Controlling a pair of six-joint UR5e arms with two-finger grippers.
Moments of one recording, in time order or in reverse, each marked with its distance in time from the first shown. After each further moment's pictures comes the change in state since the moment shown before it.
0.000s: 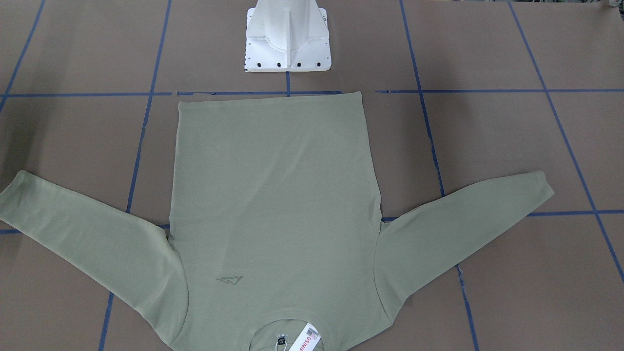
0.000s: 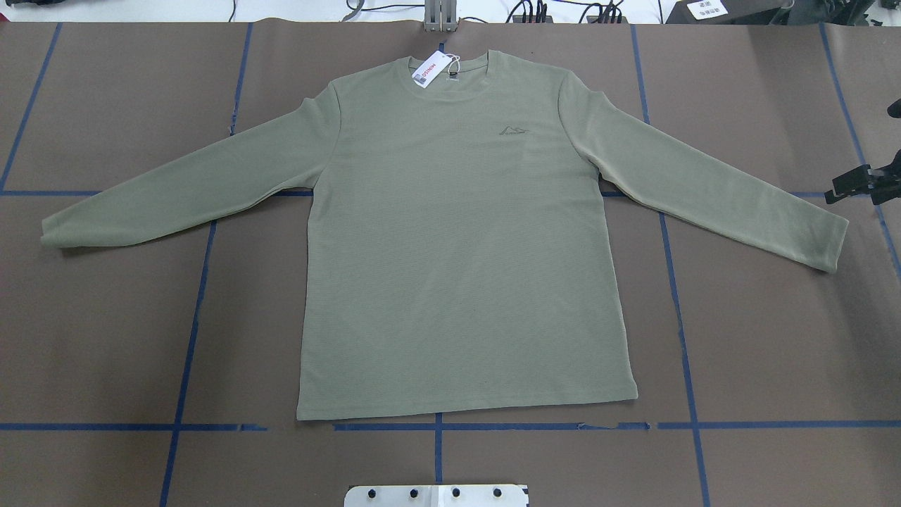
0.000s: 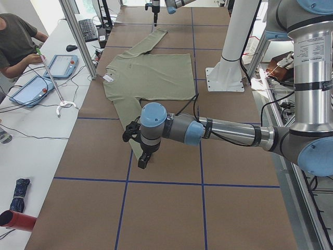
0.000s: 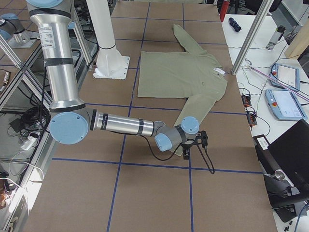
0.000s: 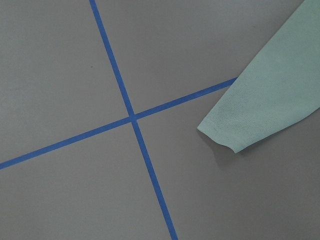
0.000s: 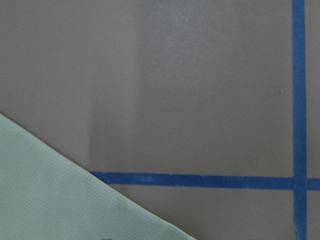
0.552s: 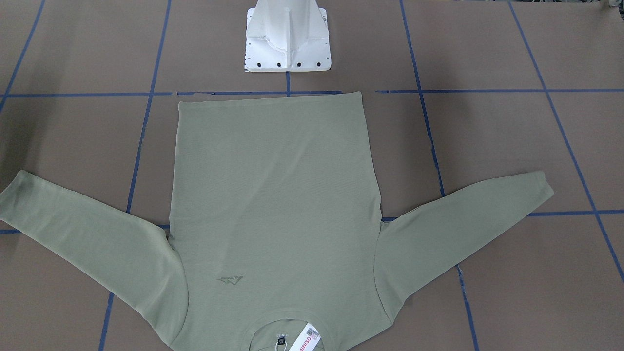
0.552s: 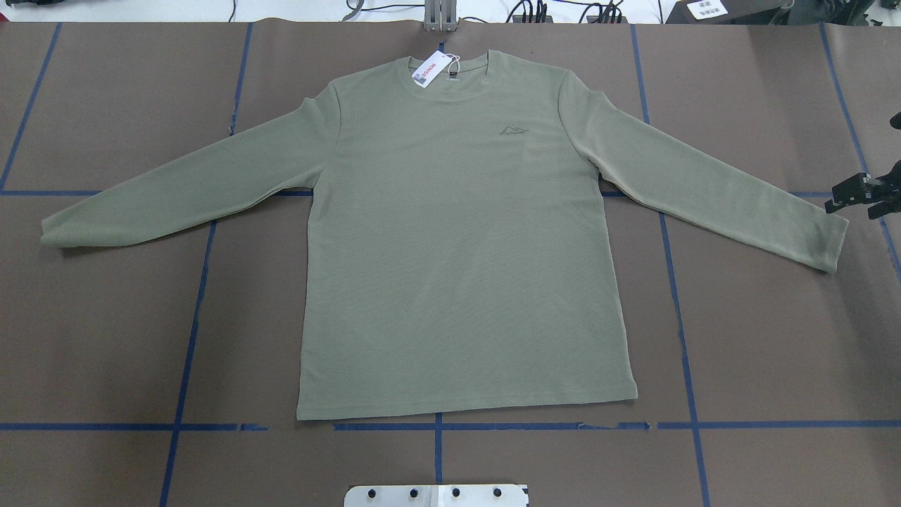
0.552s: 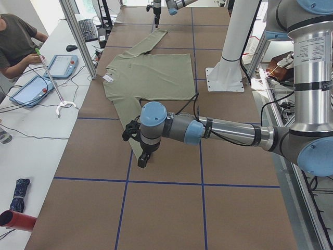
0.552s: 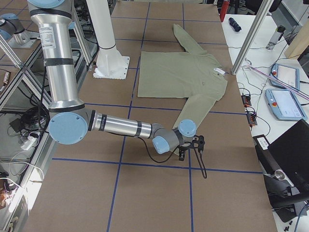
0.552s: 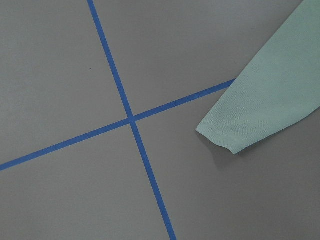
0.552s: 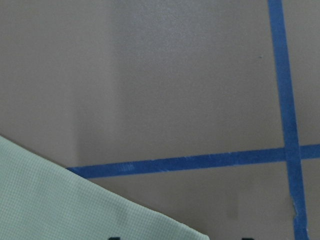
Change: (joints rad) left arm 0.000 -0.001 -0.005 0.001 0.000 0.000; right arm -0.019 -0.013 -0.018 0.010 0.003 0.115
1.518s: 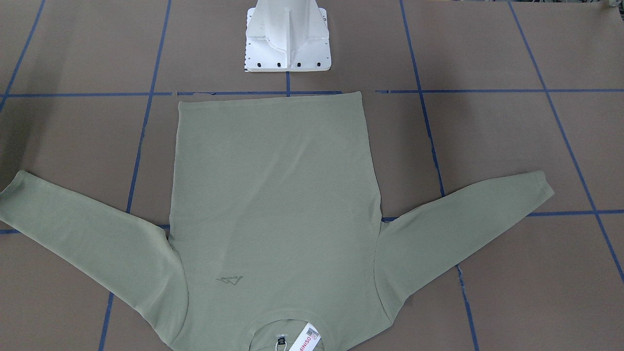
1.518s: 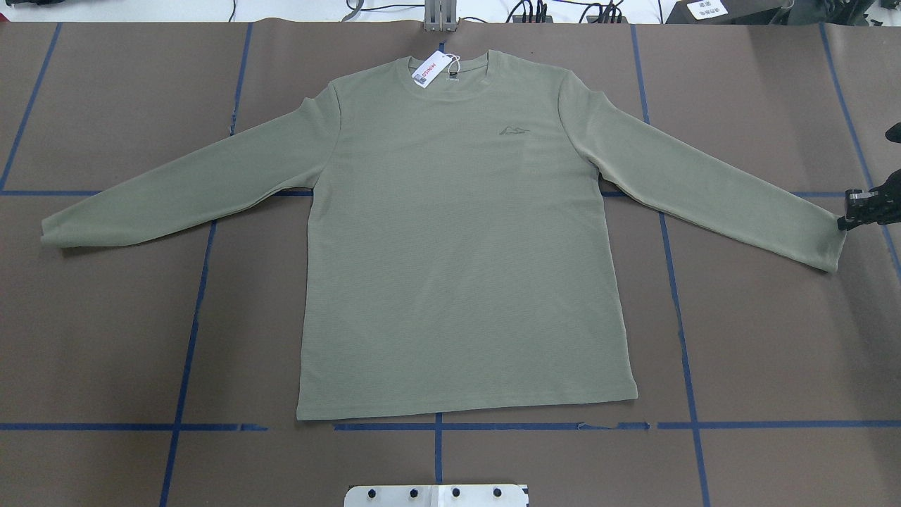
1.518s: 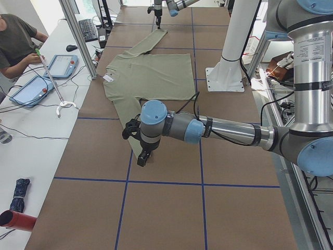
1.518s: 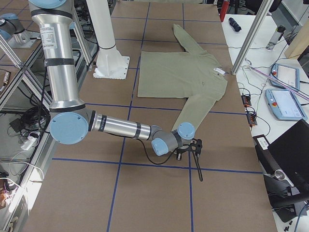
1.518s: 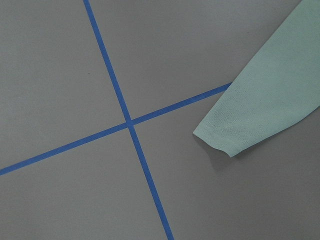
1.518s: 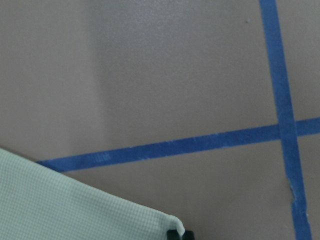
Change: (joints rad) left arm -0.001 -0.001 -0.009 -0.001 0.000 0.000; right arm -0.015 -0.001 -0.028 0.000 0.002 0.032
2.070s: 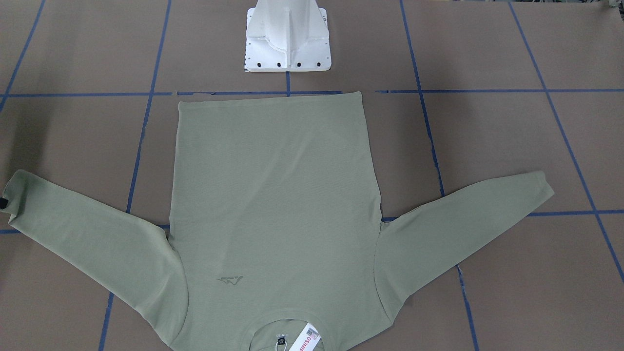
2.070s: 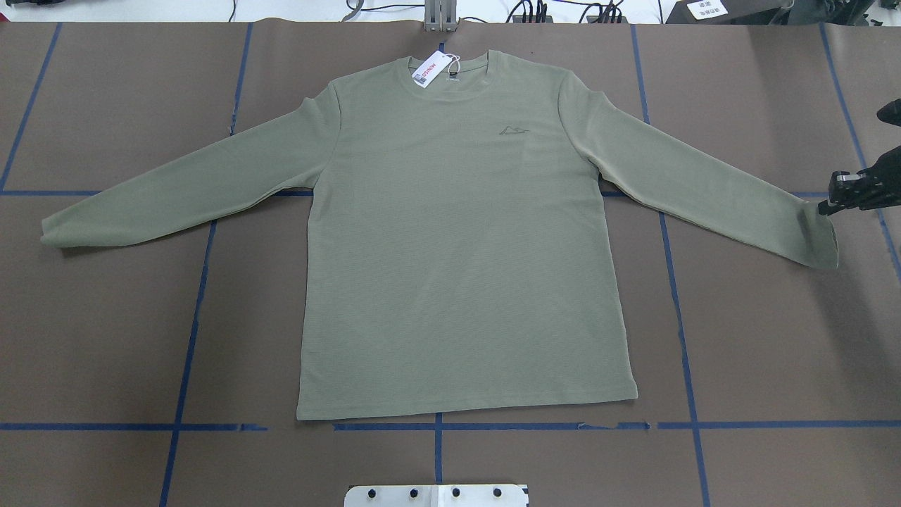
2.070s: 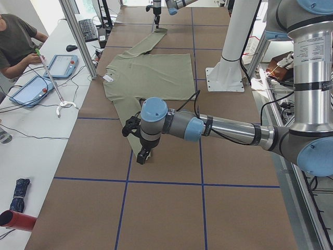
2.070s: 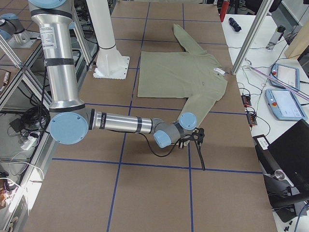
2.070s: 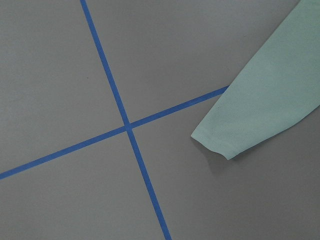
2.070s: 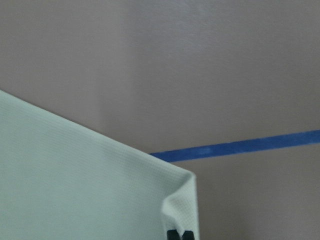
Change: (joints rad) left arm 0.001 -0.003 -0.026 0.001 0.000 -0.001; right arm 0.003 0.001 0.157 -0.008 0.084 0.122
